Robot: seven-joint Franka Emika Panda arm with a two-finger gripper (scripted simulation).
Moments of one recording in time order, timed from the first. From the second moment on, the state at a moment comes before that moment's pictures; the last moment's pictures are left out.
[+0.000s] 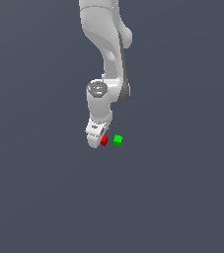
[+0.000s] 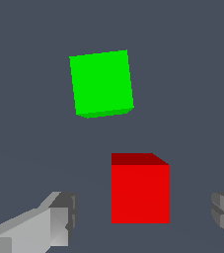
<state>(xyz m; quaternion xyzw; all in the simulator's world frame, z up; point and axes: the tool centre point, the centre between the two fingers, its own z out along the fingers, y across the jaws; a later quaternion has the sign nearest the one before) -0.071 -0.047 0.060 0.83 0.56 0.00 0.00</state>
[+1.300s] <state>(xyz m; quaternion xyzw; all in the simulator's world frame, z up) -0.071 -0.047 0.022 0.83 0.56 0.00 0.00</state>
